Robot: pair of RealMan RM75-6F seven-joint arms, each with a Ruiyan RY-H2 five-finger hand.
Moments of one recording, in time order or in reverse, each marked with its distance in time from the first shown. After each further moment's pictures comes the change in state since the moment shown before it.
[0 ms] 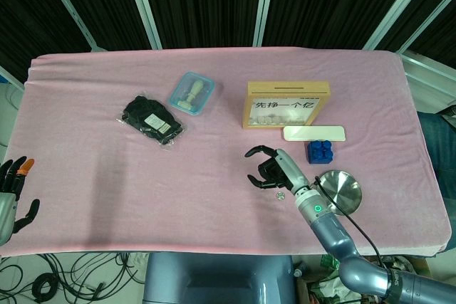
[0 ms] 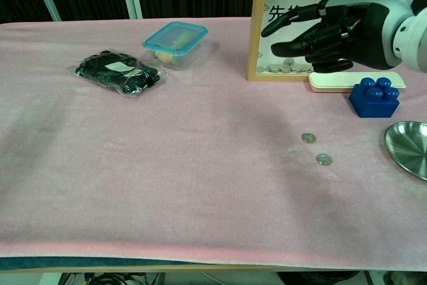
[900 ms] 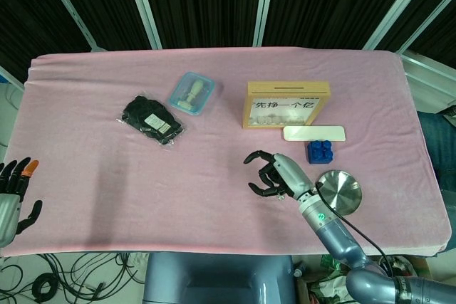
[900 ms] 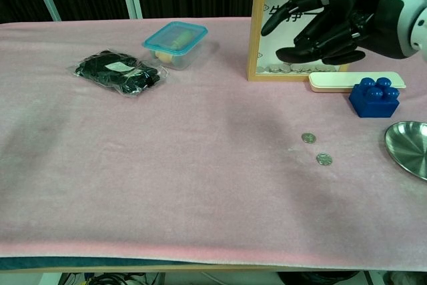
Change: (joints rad) left arm 0.001 -0.010 0.007 0.011 0.020 0.011 0.028; right arm 0.031 0.057 -0.128 -0.042 -0.221 0.120 -0.085
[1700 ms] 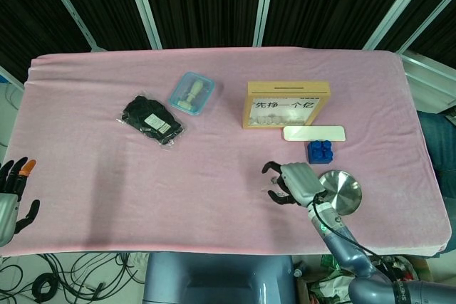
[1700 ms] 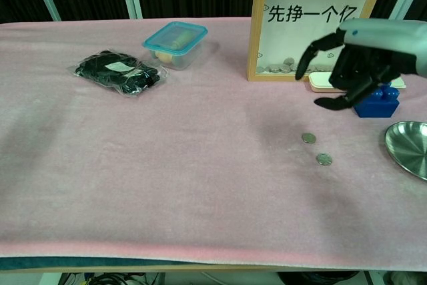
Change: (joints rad) left arm -0.001 -0.005 -0.002 0.007 -0.012 -0.010 0.017; right arm 0.035 -0.016 -0.247 0.066 -0.028 0.230 -0.482
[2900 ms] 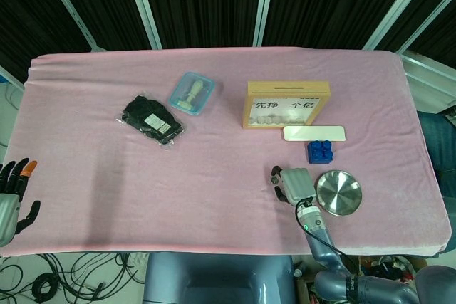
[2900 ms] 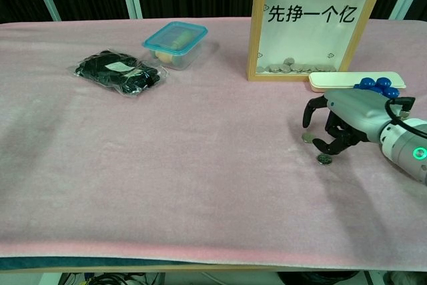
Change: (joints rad) left arm -0.001 0.002 0.003 0.003 -0.003 -0.007 0.000; right arm -0.020 -0.393 -0.038 0.519 -0.048 0.079 -0.042
